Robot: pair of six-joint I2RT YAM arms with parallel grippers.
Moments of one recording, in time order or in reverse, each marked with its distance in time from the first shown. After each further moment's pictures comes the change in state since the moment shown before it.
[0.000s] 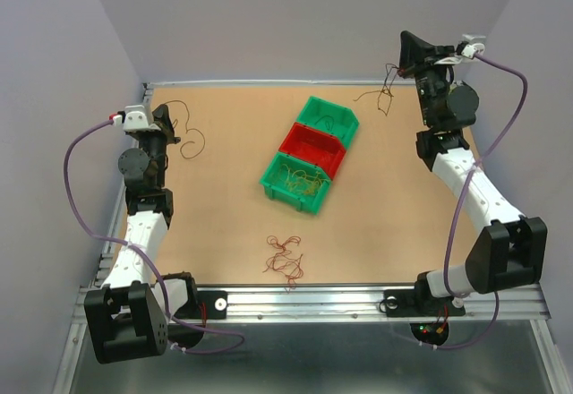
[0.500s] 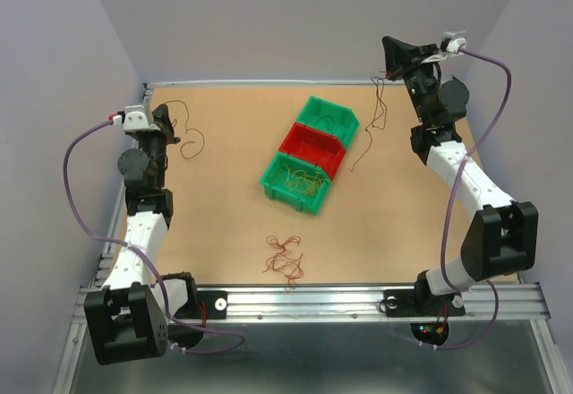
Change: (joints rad) left arm 0.000 -0.006 0.000 -0.004 0.000 0.003; right arm 0.000 0.052 0.010 0.016 -0.132 0.032
